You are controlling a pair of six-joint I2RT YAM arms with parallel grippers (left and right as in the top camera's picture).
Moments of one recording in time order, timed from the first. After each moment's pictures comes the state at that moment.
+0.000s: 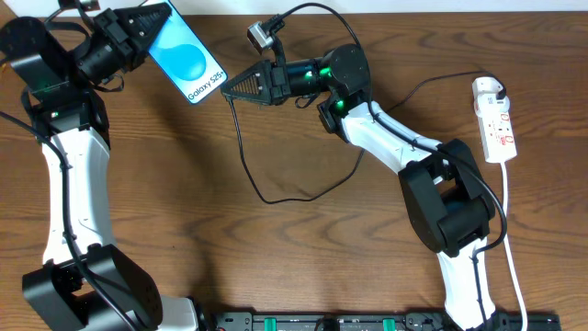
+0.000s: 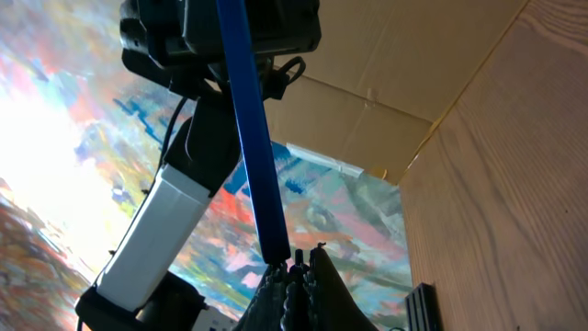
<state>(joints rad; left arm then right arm) 0.34 1.61 1.36 0.25 1.16 -1.07 0.56 2.21 1.62 1.10 -1.24 1.68</state>
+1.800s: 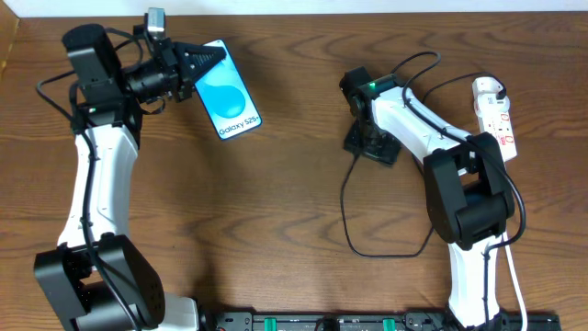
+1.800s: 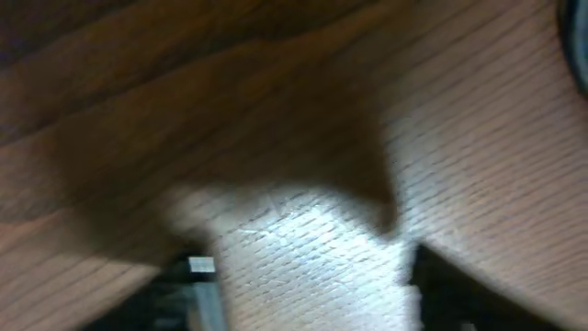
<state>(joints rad) 0.21 1.63 1.29 -0.05 1.28 -0.95 0.42 2.19 1.63 -1.07 0.07 0.92</state>
